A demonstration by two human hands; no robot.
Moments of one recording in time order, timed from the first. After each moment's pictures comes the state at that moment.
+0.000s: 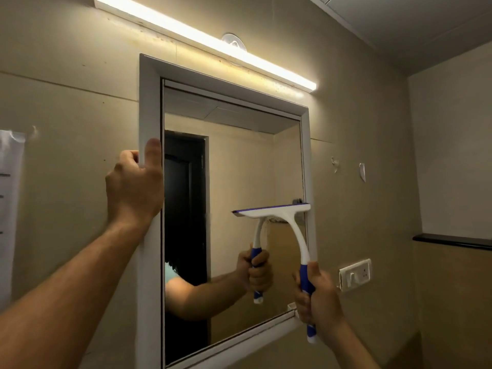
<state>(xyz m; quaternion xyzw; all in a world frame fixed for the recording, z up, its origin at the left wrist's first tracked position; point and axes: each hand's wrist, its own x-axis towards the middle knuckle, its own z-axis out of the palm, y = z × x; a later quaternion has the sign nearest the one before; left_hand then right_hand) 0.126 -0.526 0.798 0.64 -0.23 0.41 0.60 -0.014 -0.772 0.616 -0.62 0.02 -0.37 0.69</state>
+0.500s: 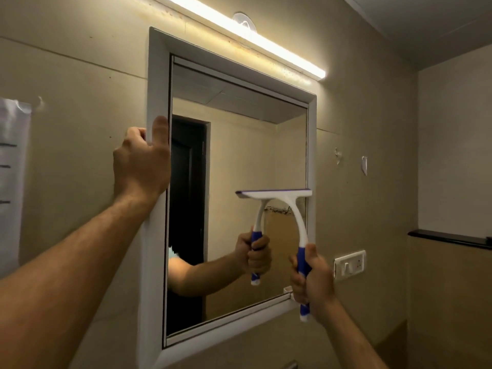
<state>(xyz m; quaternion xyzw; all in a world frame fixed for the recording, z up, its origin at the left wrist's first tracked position) 0.125 -0.512 0.798 0.62 -0.23 0.43 0.60 -0.010 -0.769 0.621 -0.63 0.02 -0.38 0.68</state>
